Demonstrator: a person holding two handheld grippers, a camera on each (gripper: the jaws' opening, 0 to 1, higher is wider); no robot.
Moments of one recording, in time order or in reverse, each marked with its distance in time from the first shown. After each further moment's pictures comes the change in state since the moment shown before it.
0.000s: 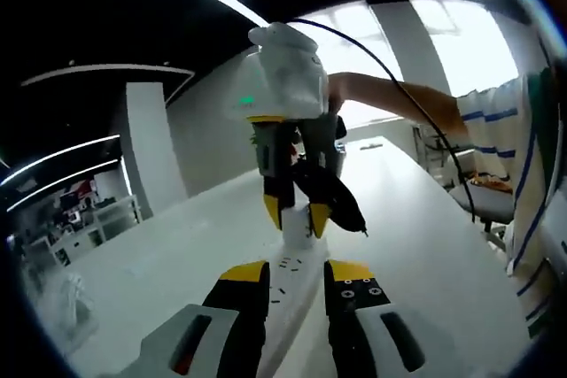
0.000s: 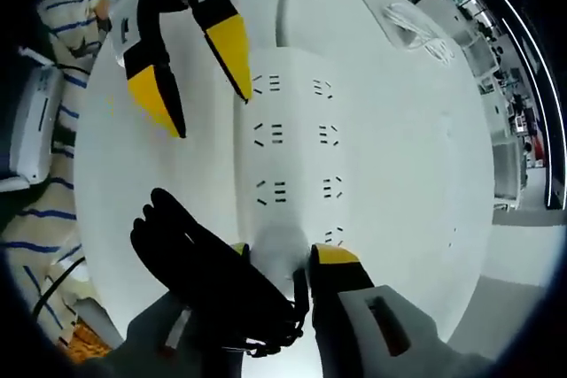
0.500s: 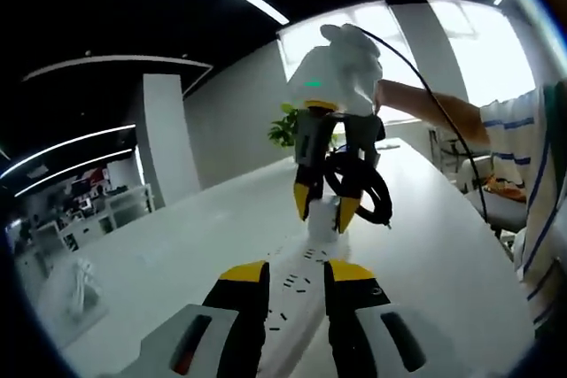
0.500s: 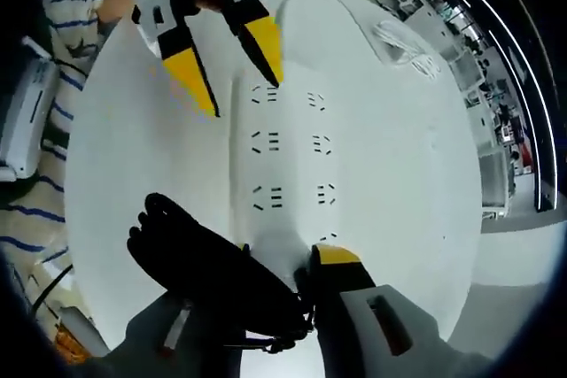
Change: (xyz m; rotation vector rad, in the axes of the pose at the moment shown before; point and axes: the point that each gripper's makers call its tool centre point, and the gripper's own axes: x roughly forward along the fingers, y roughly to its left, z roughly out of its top) left arm -0.004 0.024 -0.006 -0.046 0.016 0.068; right arm -0.004 -0.010 0.003 -0.026 -0.106 -0.108
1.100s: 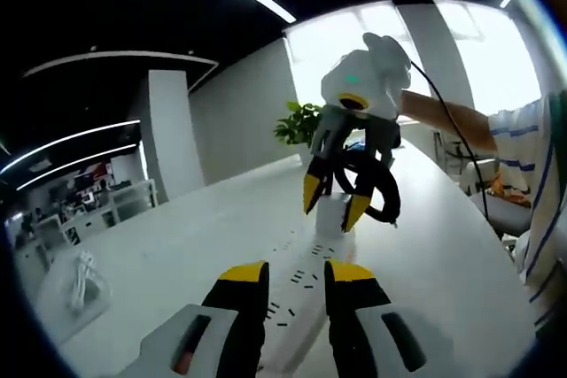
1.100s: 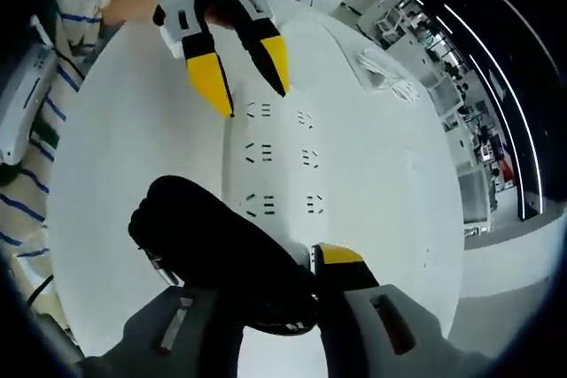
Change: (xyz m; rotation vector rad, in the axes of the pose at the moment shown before) left arm -0.001 0.006 -0.003 -0.026 0.007 0.014; right arm -0.006 -0.006 0.003 -0.021 -0.148 -0.107
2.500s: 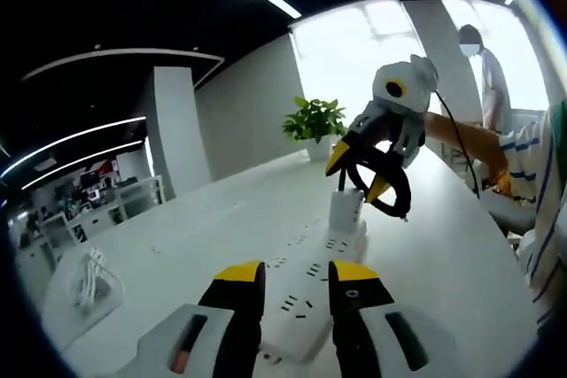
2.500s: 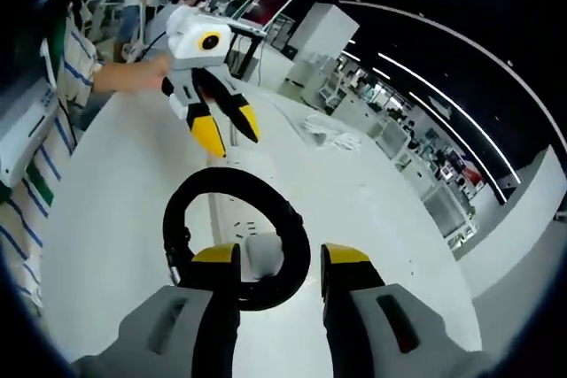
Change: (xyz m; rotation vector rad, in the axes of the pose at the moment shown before) left arm -0.010 0.015 0.000 0.003 0.020 0.039; right arm -0.044 -0.003 0.000 0.197 -0.431 -0.233
